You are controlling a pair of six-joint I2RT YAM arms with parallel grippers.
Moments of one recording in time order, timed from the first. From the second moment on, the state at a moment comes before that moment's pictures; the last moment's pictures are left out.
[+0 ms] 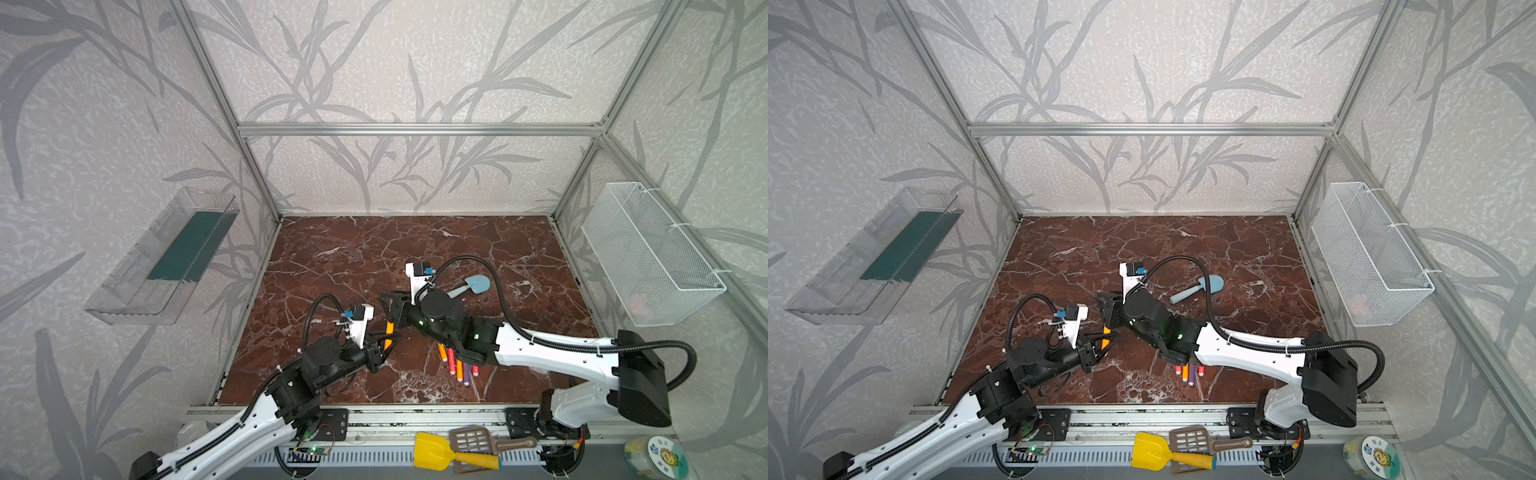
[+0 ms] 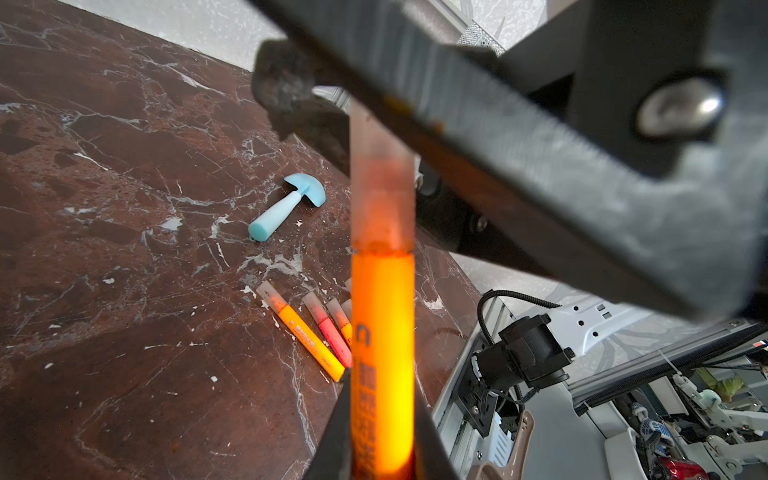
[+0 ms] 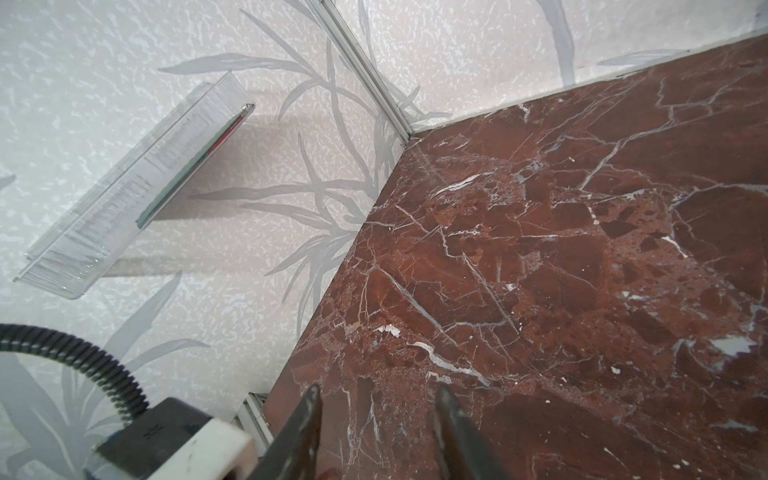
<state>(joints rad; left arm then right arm) -0.87 0.45 0.26 0.03 0.15 -0.65 1.15 1.45 1.02 0.18 0.29 0.78</state>
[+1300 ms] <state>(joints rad) -0.80 0.63 0.52 -0.27 0.19 -0.40 1.28 1.44 0.93 0.35 0.65 0.84</state>
